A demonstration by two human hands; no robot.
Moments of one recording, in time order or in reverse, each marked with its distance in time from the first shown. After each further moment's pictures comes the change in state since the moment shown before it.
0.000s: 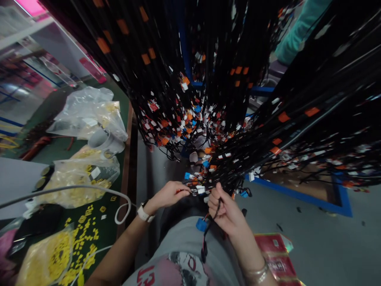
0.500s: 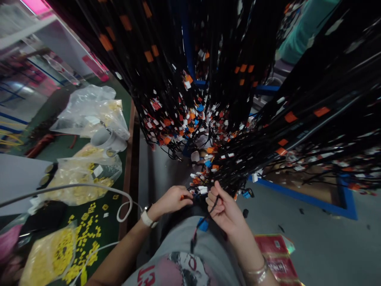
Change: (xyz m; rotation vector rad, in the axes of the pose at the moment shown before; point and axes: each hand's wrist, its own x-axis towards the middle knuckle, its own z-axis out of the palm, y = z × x) left_hand -0.007 -0.003 0.020 0.165 -0.033 -0.011; right_hand 0.009 0.003 0.006 0.167 -0.079 0.106
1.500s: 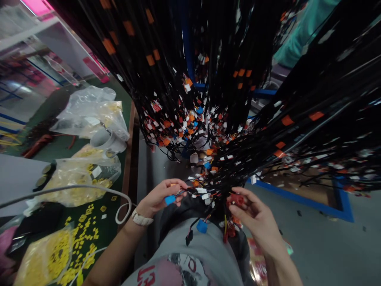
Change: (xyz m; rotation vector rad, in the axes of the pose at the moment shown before) left_hand -0.008 0.025 -0.042 -1.463 -0.061 -0.256; right_hand -0.063 -0.028 -0.012 -1.372 0.473 -0.709
